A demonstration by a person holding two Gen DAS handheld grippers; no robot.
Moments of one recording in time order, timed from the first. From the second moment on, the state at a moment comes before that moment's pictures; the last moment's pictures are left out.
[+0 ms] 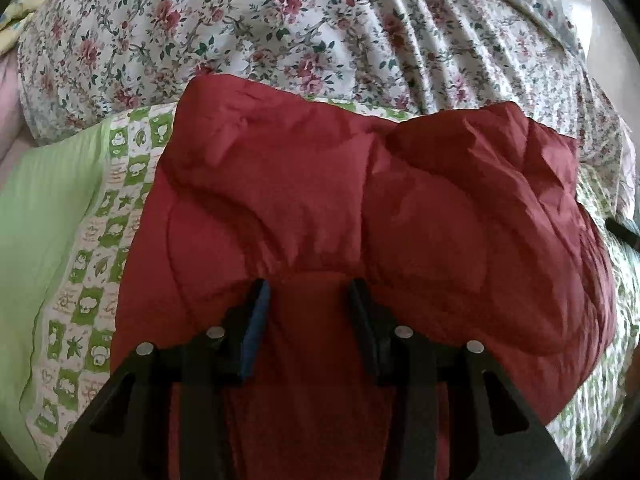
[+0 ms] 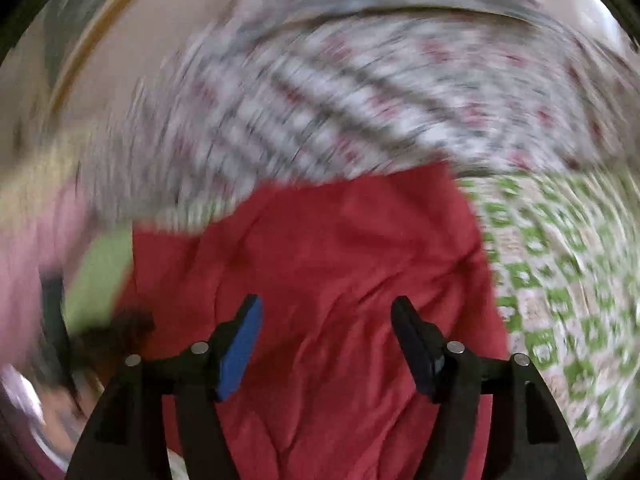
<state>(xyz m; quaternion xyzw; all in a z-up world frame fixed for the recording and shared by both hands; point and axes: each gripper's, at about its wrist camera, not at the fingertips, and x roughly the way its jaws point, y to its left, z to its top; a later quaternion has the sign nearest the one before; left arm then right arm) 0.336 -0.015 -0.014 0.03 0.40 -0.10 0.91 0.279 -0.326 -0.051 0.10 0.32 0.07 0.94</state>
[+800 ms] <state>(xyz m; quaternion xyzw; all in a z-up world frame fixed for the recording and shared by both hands) 0.371 0.005 -0.023 -0.02 0.42 -0.07 0.90 0.362 -0.351 -0.125 0.17 0.41 0.04 0.90</state>
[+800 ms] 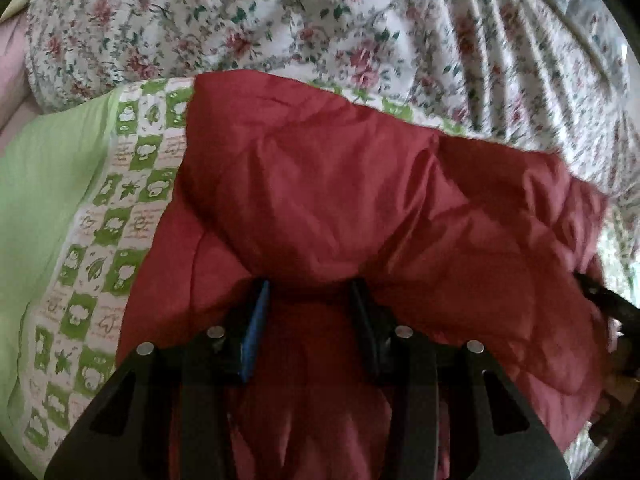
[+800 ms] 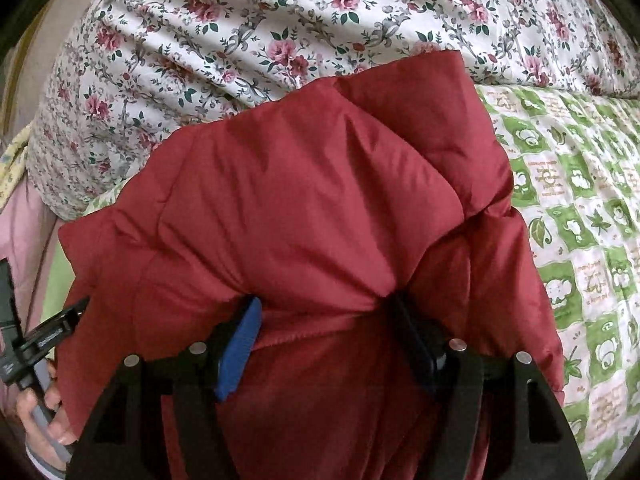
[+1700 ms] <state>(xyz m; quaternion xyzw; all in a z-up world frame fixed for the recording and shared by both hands) 0.300 0.056 0.002 -0.08 0.41 -0.13 0.90 0.222 -0.399 -0.068 0.22 0.36 0.05 0.91</state>
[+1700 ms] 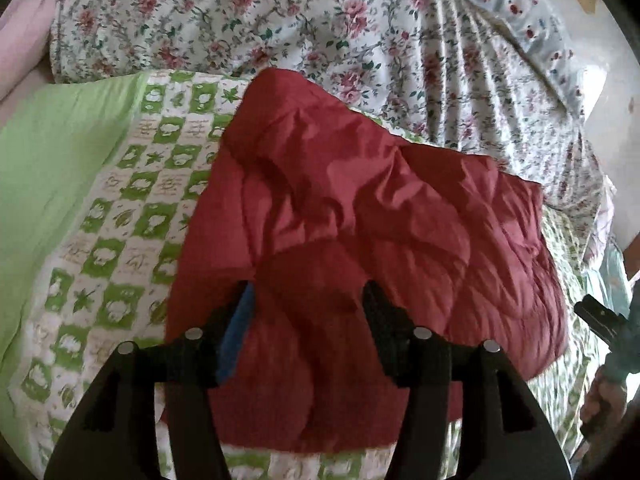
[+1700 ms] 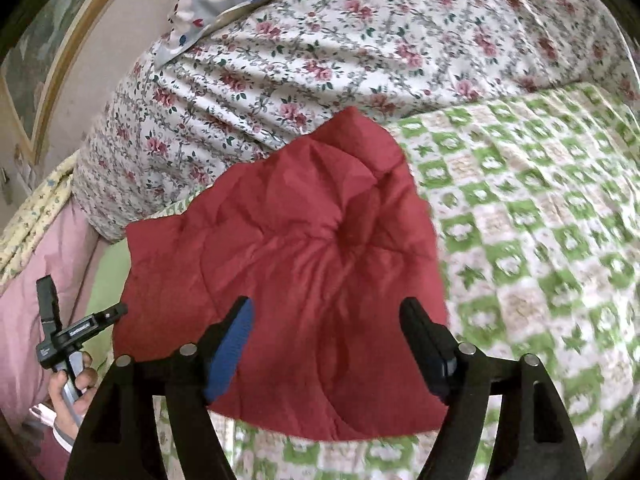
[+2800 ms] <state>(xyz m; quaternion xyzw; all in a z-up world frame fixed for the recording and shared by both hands) 0.311 0.129 -0.046 -0.22 0.45 -0.17 0.85 0.221 -0.433 -0.111 0.30 0.38 0.06 0.87</state>
